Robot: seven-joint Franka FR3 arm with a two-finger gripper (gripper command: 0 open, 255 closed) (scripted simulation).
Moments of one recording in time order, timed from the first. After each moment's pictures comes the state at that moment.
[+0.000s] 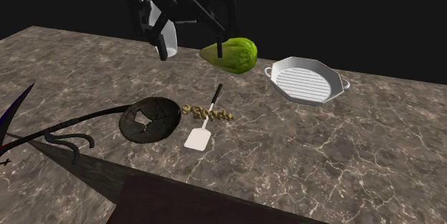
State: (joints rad) arm 0.00 -0.77 0.03 -2.38 -0.02 1.50 -0.01
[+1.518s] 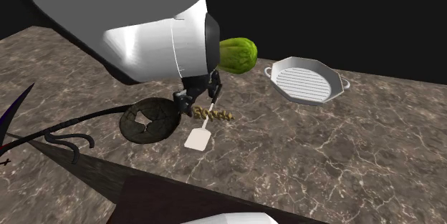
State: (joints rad) arm 0.20 -0.33 -0.17 -2.76 -0.13 2.49 -0.68
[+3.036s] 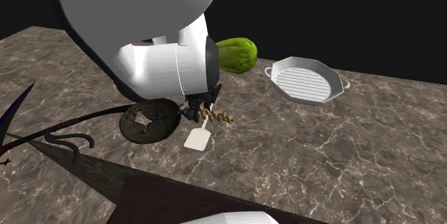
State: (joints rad) arm 0.21 -0.20 -0.18 -2.78 -0.12 2.65 -0.70
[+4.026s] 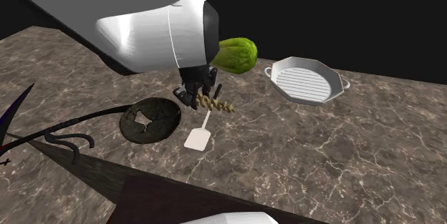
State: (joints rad) arm 0.21 -0.37 -0.17 -2.73 -0.12 2.44 -0.70
